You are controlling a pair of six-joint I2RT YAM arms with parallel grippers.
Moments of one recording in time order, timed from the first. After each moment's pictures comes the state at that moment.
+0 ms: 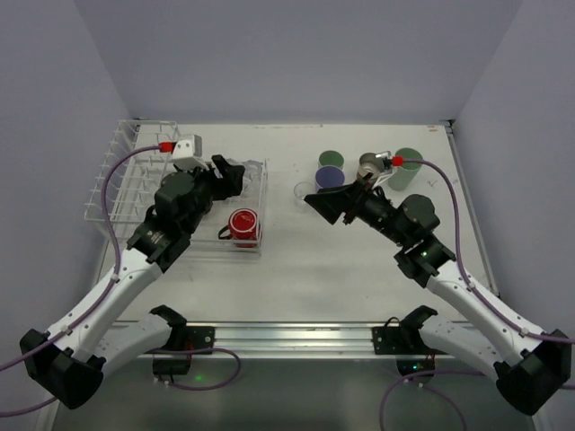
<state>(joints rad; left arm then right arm) -0.52 0.97 0.92 -0.10 -0.29 -0.43 0.58 0.88 0.72 0.30 -0.32 0.80</state>
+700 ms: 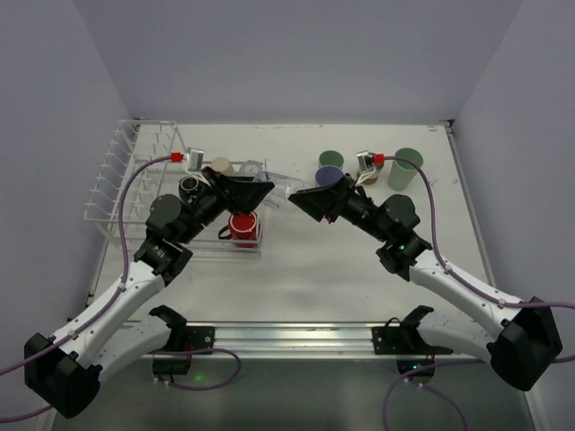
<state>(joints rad) -0.52 0.88 0.70 0.38 0.27 -0.77 0.67 1.05 0.69 0.59 -0.34 0.96</state>
